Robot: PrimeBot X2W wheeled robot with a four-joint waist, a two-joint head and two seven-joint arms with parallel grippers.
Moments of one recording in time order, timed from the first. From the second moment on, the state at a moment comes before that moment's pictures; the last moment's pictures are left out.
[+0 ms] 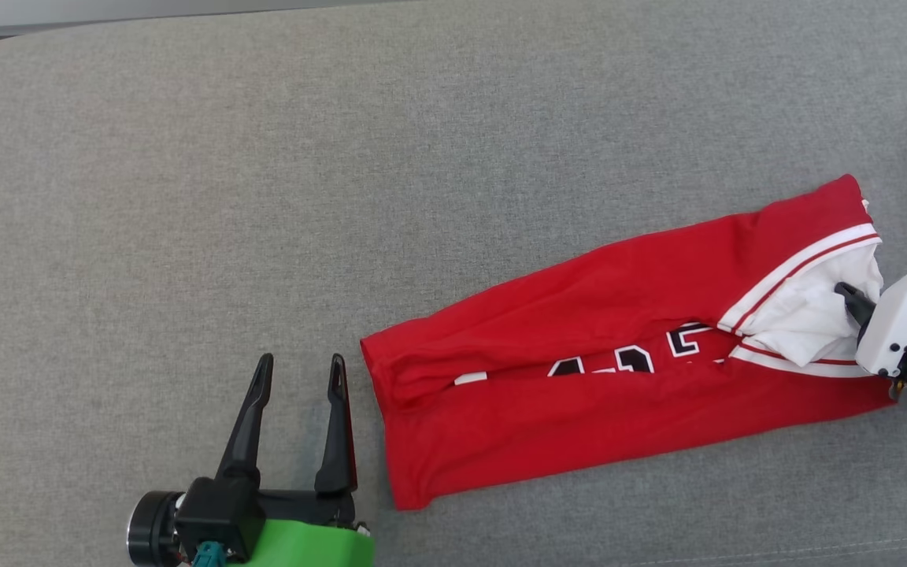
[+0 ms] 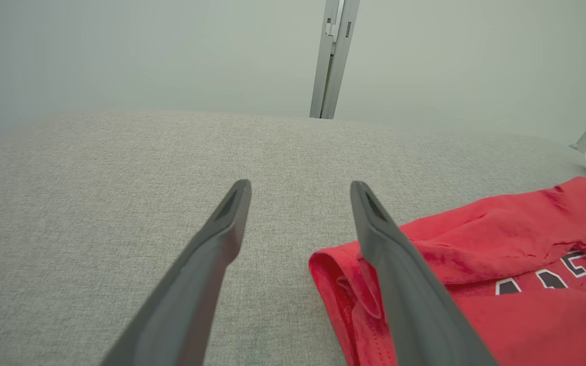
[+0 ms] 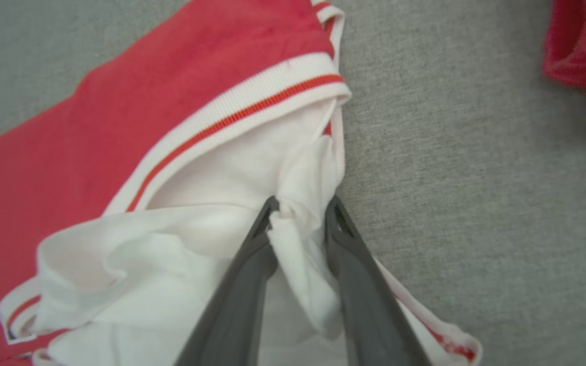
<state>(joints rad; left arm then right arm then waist) 0.05 0.06 -0.32 -0.07 -0.22 0.13 -0.26 -0.47 -0.46 0.07 0.58 0.66 0.13 0.46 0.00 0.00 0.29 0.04</state>
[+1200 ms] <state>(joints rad) 0.14 0.05 -0.30 -0.05 -0.33 0.15 -0.26 -0.36 -0.44 0.46 0.13 0.77 0.13 0.52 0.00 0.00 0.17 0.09</state>
